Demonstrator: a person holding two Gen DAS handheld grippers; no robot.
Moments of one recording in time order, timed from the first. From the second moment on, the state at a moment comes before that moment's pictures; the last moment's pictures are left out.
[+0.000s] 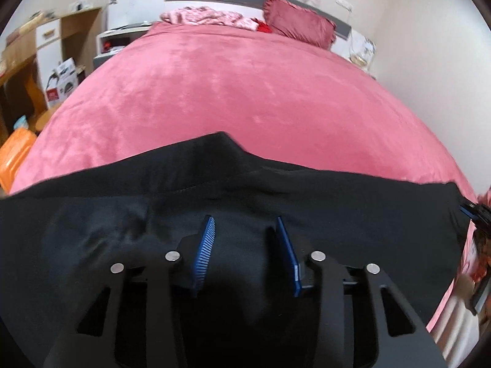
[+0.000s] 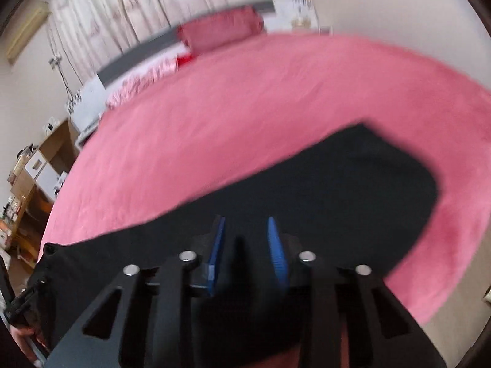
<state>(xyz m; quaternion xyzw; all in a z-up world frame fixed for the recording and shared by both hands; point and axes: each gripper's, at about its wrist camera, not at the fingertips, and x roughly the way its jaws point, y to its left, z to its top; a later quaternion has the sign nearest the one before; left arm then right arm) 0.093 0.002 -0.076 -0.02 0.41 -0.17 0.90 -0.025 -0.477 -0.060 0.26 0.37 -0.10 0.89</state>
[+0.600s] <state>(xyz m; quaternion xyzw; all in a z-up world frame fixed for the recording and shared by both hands) 0.165 -0.011 -0.090 0.03 0.38 -0.20 0.90 0.004 -0.473 -0.088 0.21 0.34 -0.12 0.91</state>
